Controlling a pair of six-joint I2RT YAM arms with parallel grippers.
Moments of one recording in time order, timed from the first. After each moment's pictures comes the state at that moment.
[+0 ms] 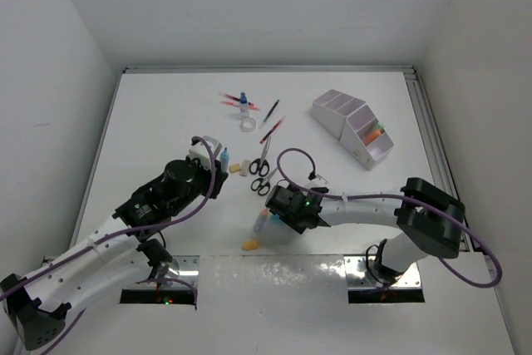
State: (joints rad) left arm -0.75 0.68 0.61 -0.36 -0.22 -0.18; right arm 1.11 1.56 0.74 -0.44 0.42 1.68
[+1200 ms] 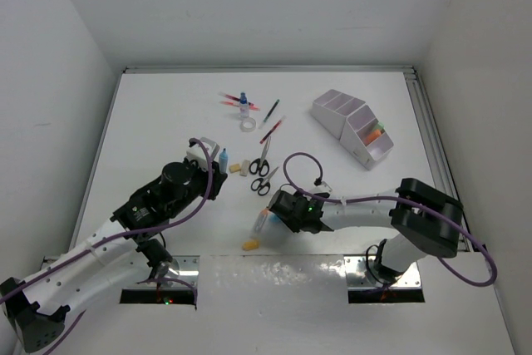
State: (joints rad) left arm -0.75 0.64 0.59 -0.35 -0.21 -0.19; right arm 1.13 1.55 0.65 -0.31 0.44 1.85
